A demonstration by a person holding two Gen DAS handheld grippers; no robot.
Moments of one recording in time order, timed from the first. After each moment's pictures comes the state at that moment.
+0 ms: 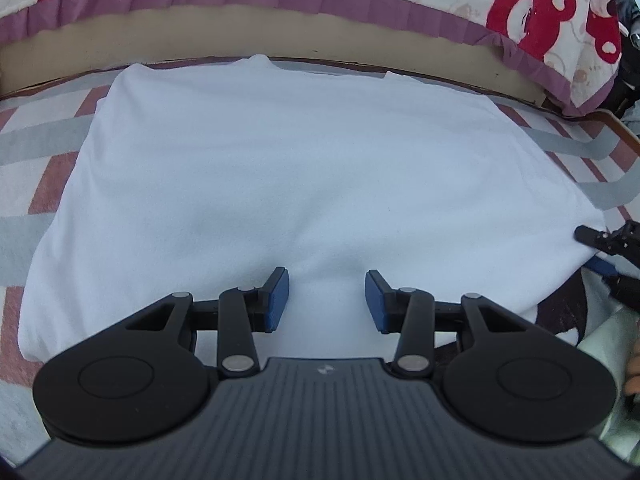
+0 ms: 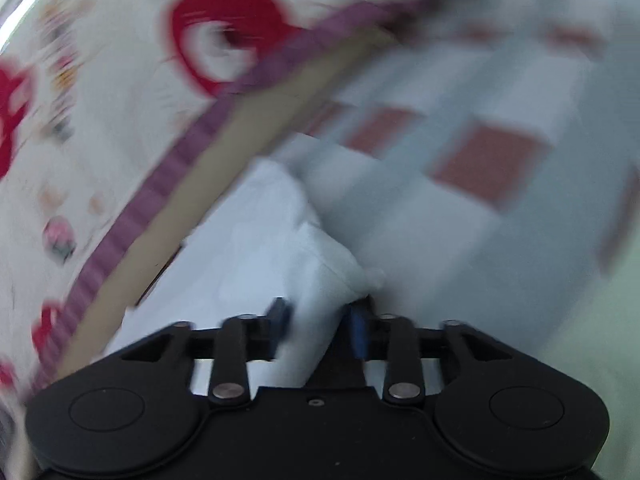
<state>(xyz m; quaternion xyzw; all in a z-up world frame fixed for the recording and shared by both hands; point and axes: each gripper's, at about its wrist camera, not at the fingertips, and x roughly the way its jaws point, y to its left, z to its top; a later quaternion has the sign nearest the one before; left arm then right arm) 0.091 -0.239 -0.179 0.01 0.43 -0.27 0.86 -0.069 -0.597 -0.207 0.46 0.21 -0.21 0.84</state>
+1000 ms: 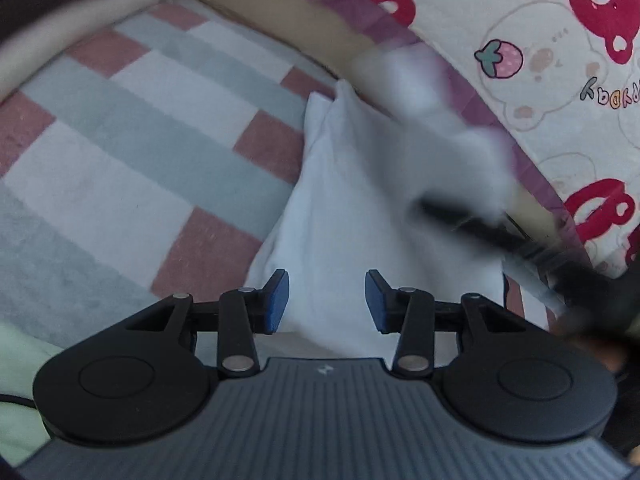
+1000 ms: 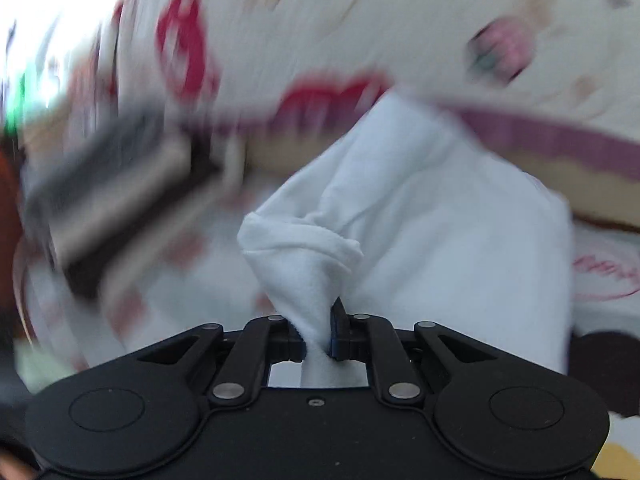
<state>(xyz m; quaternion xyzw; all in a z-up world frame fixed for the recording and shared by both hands) 0.086 -0.072 -0.177 -0.24 0.44 -0.14 0.86 0.129 -0.311 -0.137 0.05 0.37 0.20 0.91</state>
